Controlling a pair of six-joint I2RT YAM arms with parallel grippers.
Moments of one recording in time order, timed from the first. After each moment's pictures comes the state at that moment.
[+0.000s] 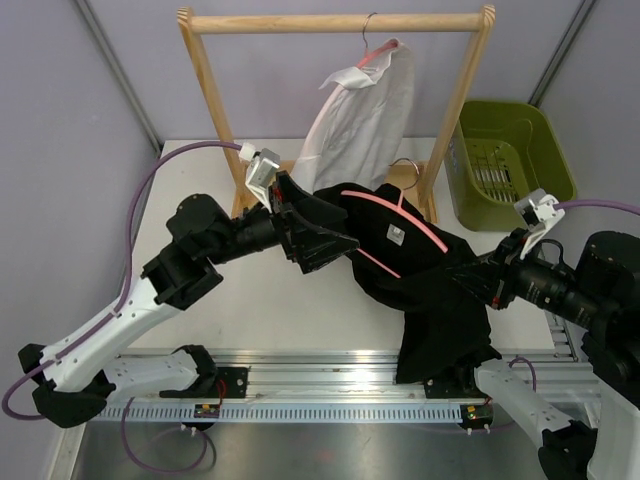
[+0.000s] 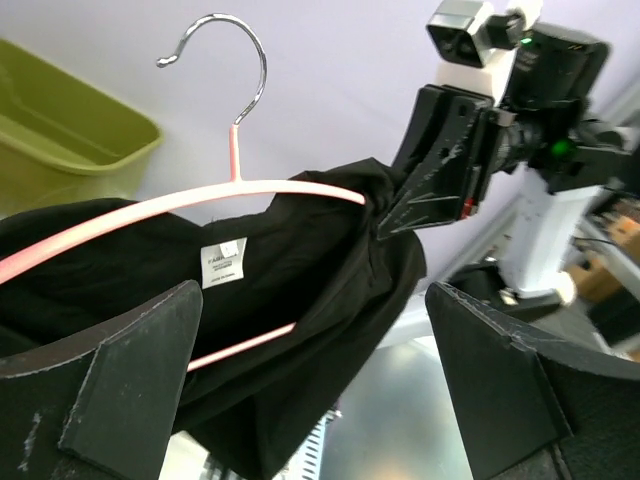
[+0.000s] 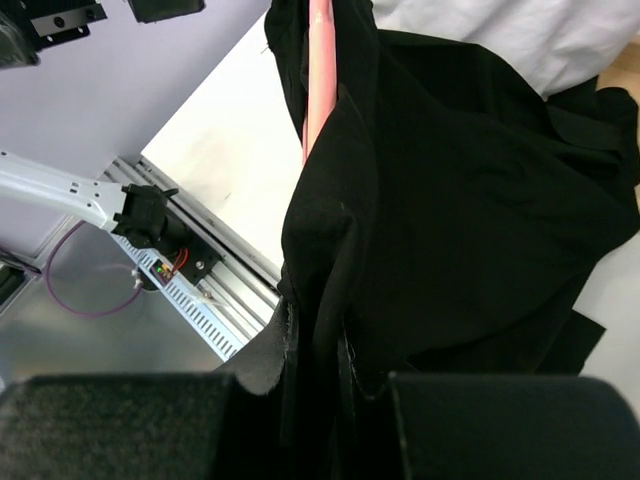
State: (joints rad) left arm -0.90 1.01 1.24 -0.02 0.44 -0.61; right arm 0.29 0.78 1.73 -1.28 -0.50 0.16
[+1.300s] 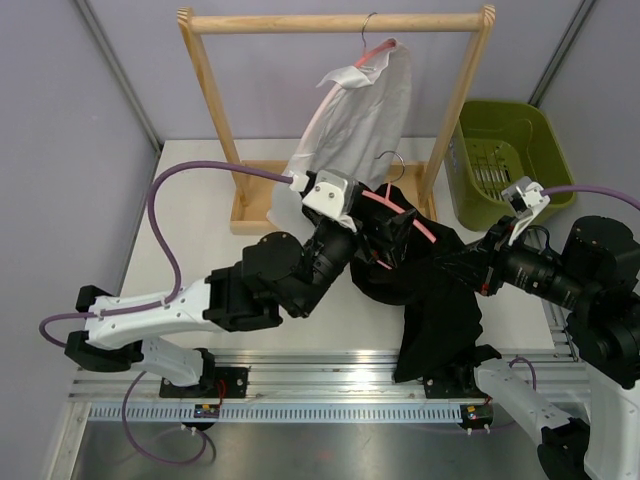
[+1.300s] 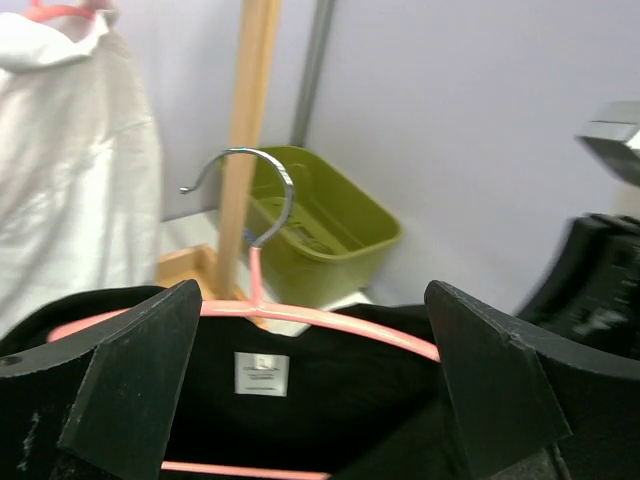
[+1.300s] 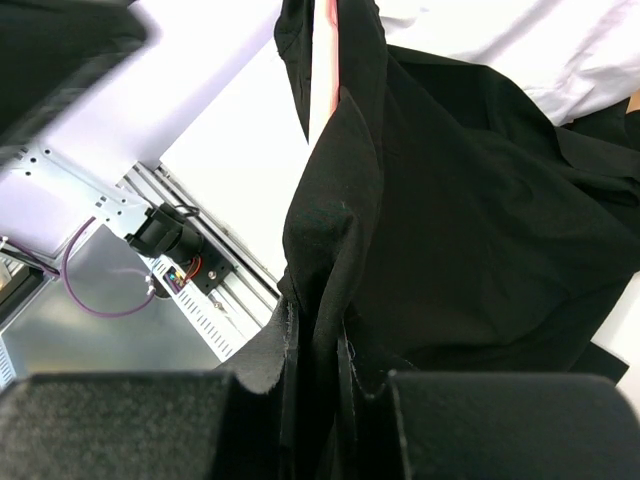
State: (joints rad) left arm -1.49 1.34 1.59 0.00 -0.81 -0.07; right arm 0.29 0.80 1.64 -1.16 -0.57 0.18
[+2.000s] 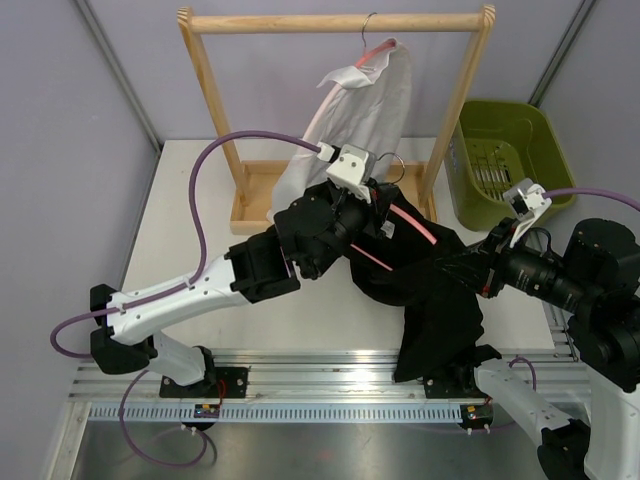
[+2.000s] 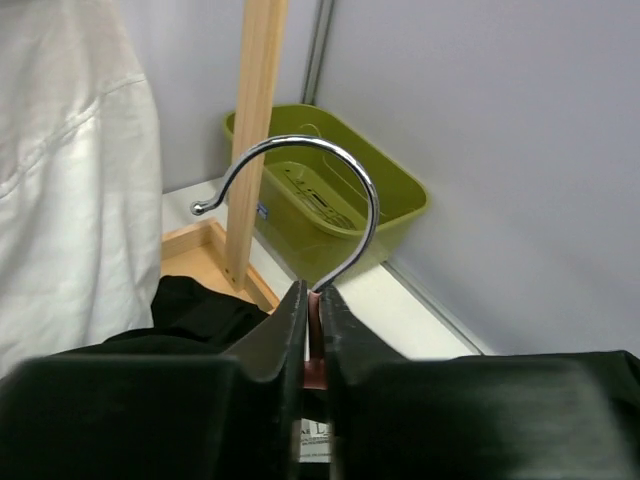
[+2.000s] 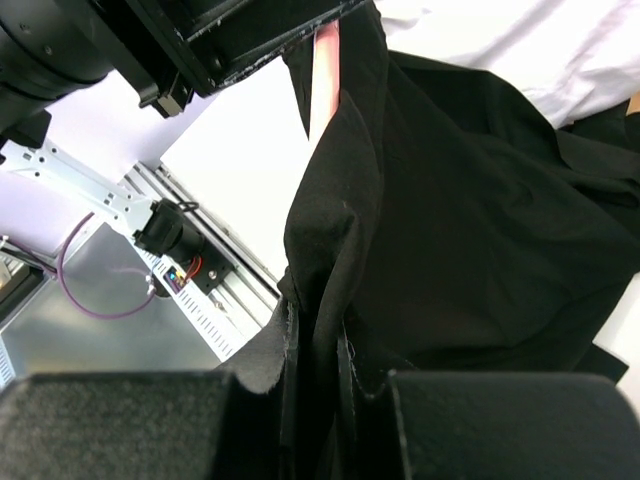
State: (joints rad) left arm -1.27 1.42 1.60 -0.09 -0.57 -0.19; right arm 0.29 0.79 1.64 -1.16 -0.57 0.18
